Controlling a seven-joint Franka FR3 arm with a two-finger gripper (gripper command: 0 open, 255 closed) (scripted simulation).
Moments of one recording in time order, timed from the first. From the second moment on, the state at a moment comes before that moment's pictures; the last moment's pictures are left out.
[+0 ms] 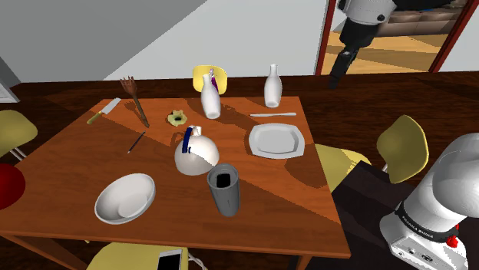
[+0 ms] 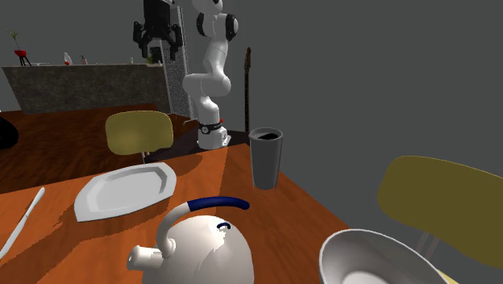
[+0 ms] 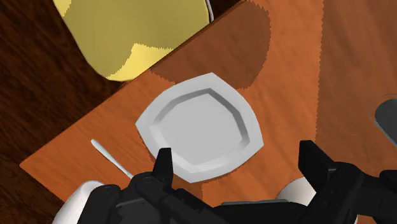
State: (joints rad) arm 0.01 -0.77 0.07 -2.31 0.01 1.71 -0.16
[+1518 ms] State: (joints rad) arm -0.02 -0.26 0.59 -2.08 0.07 1.90 0.62
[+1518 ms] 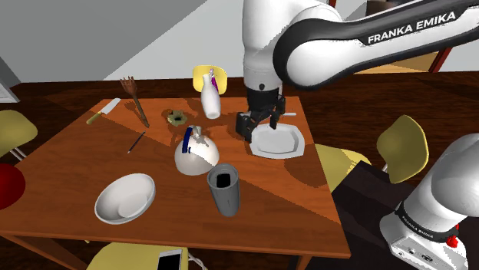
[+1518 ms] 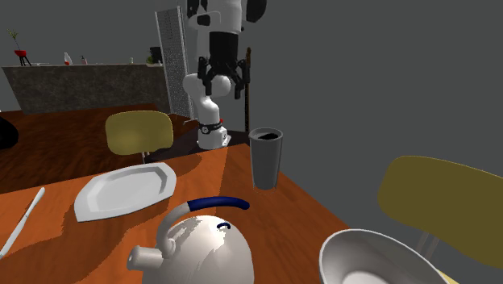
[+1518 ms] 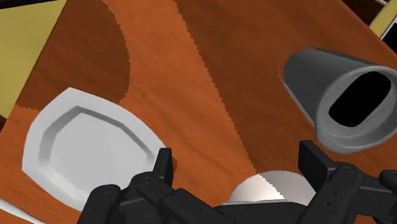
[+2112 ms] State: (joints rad) arm 0.03 0.14 0.72 -1.81 -0.16 1.90 1.01
